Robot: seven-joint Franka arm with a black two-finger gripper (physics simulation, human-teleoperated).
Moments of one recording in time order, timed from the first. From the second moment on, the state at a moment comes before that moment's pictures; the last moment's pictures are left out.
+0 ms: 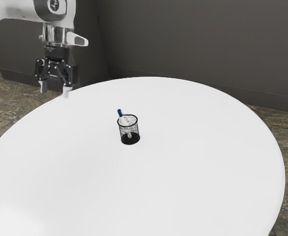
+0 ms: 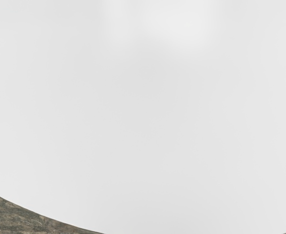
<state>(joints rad) 0.12 0.29 -0.04 -1.24 0.07 1.07 0.07</state>
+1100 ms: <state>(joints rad) 0.24 0.76 -0.15 -1.07 -0.14 1.80 0.13</state>
